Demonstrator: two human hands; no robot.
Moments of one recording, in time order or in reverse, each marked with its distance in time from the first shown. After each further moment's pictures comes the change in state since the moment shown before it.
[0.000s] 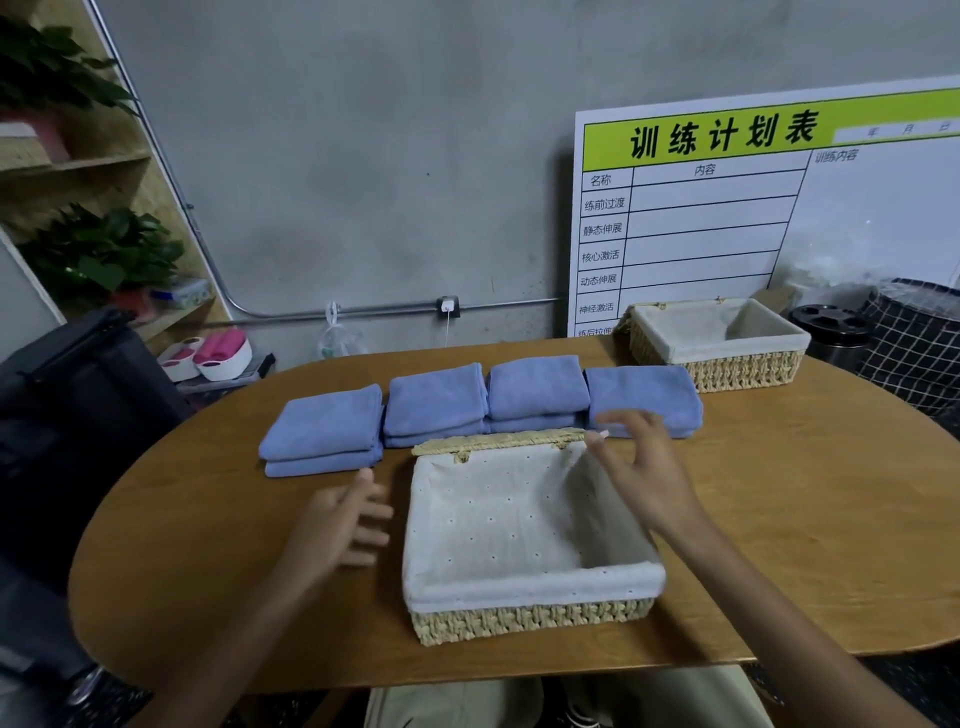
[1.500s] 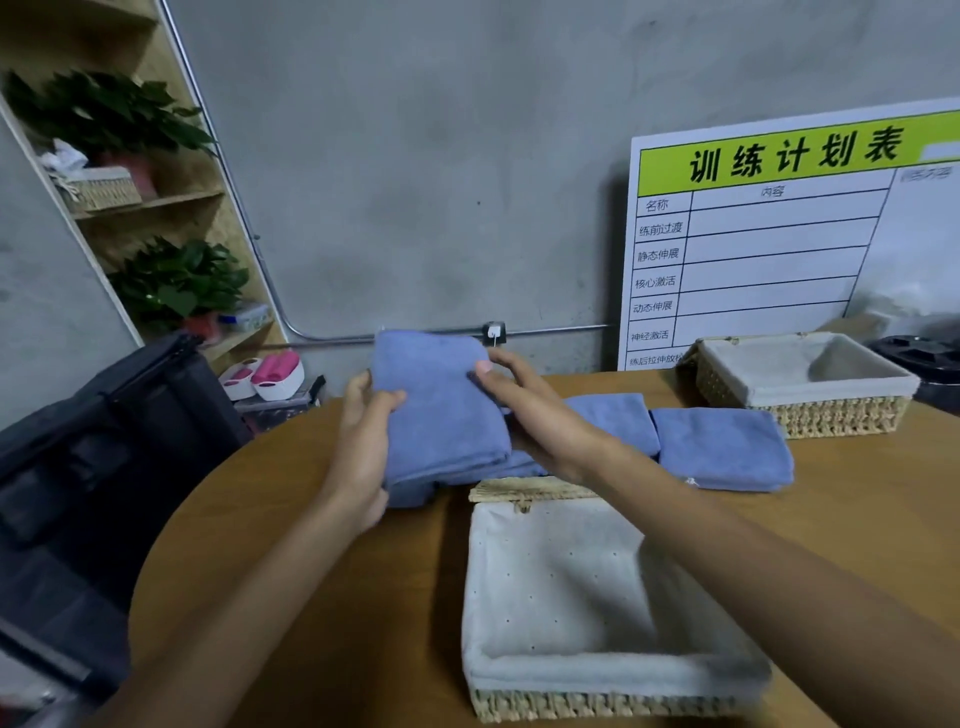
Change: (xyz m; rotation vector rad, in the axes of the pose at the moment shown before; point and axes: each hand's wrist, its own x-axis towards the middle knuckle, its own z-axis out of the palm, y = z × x) left_hand 0.027 0.103 -0.023 -0.649 0.204 0.338; right_hand 0.083 -0.145 0.092 0.838 -0.580 0.153
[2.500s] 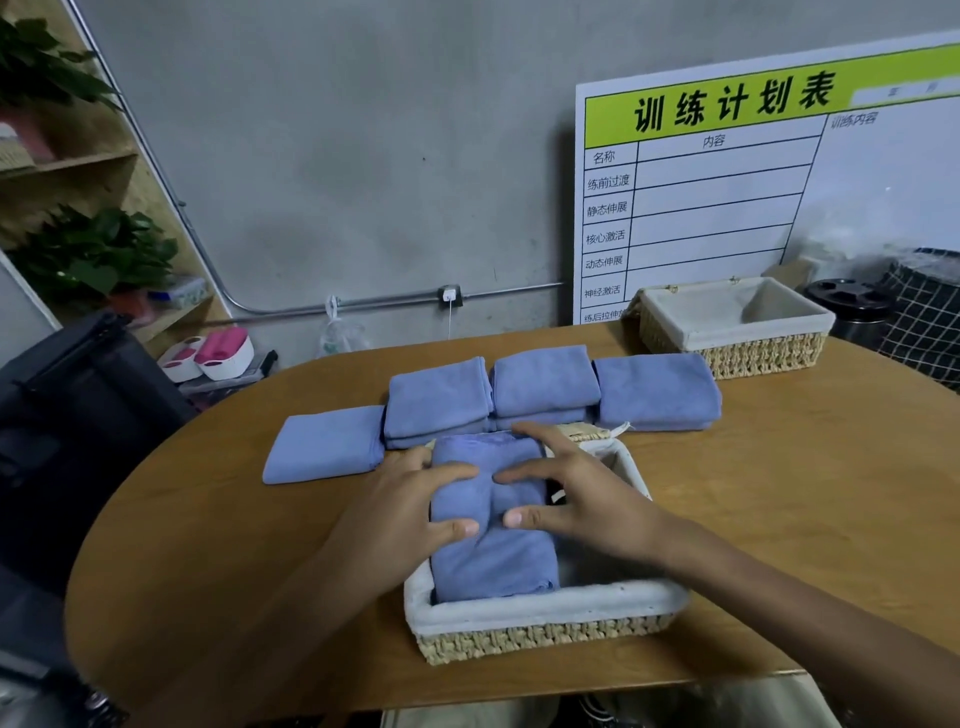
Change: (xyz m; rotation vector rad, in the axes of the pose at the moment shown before) left_hand -0.053 -0.070 0.001 1.274 -0.661 0.346; right_hand -0.114 0.057 -0.073 -0.929 -0.106 -0.152
